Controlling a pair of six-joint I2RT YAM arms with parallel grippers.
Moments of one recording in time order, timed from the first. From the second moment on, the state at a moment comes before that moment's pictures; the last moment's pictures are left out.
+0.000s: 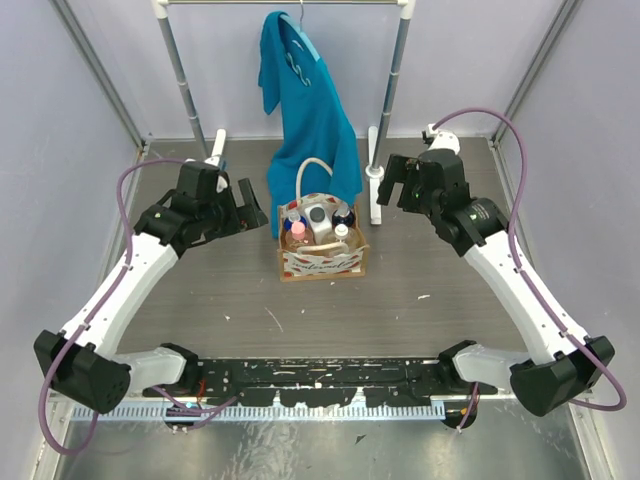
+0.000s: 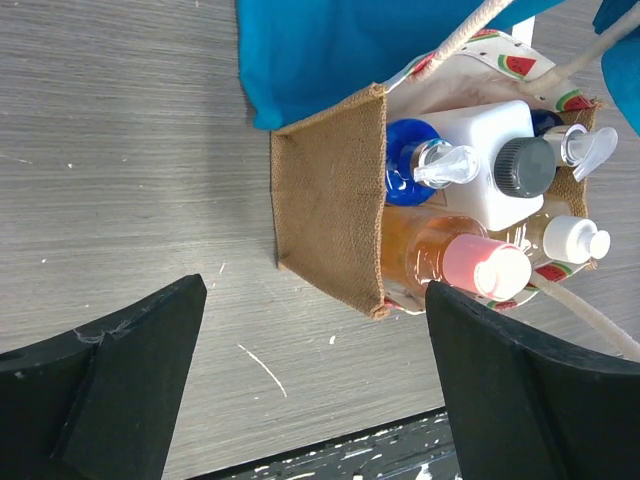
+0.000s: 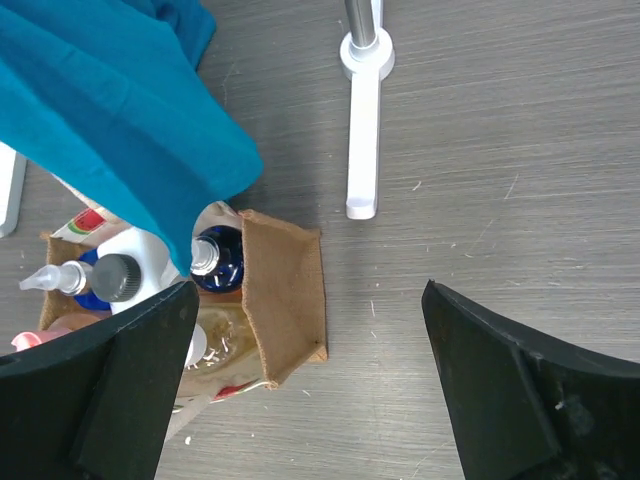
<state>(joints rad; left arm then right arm) -0.41 1.23 1.21 -0.73 0.03 -0.58 0.44 1.19 1.31 -0.66 0.26 0.43</state>
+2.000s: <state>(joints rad) -0.42 1.24 1.10 -0.70 0.03 -0.58 0.44 1.50 1.20 -0.54 -0.10 0.35</state>
